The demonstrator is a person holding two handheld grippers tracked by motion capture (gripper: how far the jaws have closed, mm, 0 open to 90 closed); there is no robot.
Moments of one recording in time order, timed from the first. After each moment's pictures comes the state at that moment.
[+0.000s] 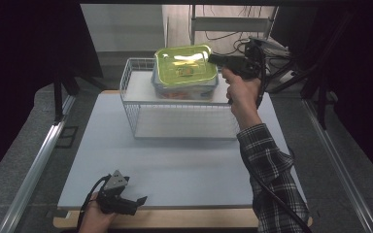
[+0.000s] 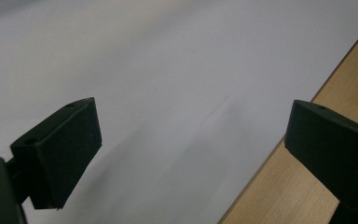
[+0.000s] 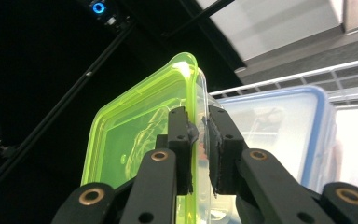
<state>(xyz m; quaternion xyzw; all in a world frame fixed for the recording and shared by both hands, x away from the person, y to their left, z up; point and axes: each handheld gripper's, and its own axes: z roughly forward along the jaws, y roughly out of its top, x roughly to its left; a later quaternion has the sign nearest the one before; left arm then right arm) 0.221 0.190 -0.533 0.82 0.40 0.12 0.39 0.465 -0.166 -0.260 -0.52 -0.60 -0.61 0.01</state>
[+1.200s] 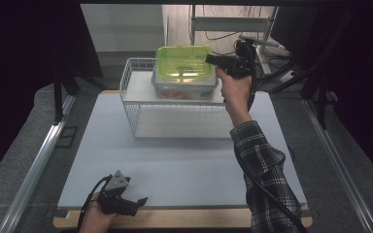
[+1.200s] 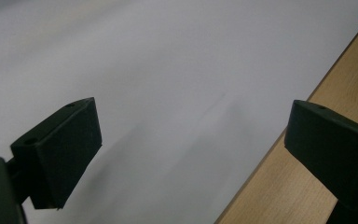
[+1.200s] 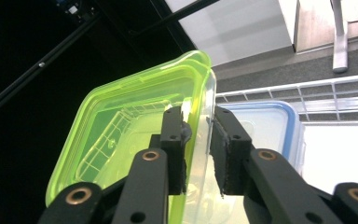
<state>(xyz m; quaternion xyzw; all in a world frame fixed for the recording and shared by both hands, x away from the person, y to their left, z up) 0.221 0.187 -0.534 0.83 0.39 0.12 0.39 0.474 -0.149 -0.265 -0.52 -0.63 -0.57 -0.07</state>
